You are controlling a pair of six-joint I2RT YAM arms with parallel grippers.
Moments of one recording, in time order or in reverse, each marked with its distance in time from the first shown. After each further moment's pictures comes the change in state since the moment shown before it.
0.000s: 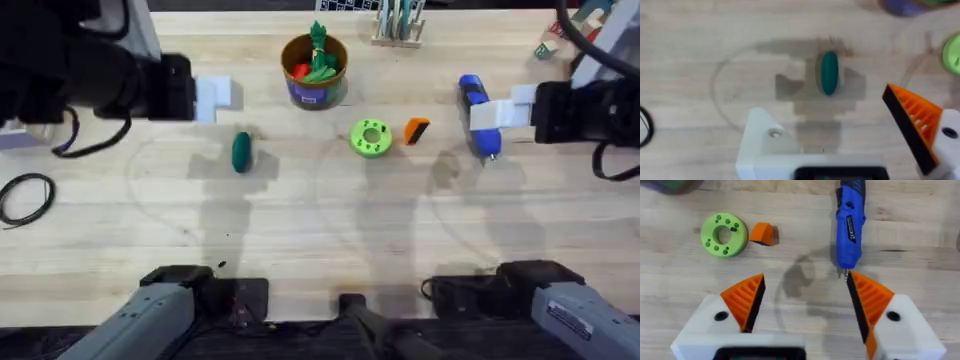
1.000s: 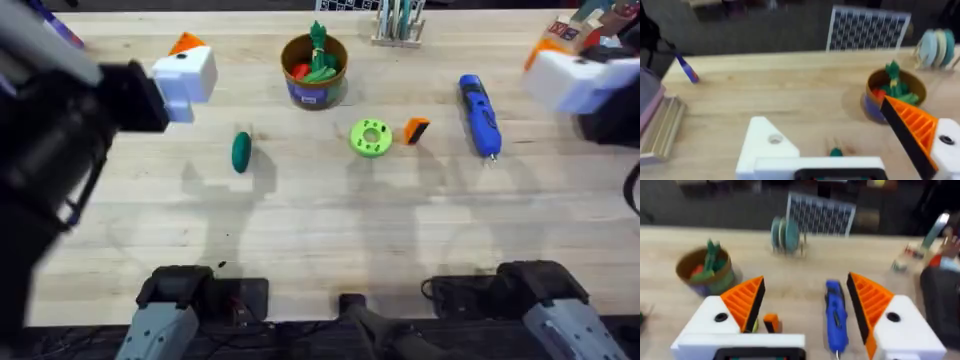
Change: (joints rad) left arm 0.000 -0.500 -0.318 0.525 -0.055 0.042; right arm 0.000 -0.442 -0.178 0.431 0.000 0.000
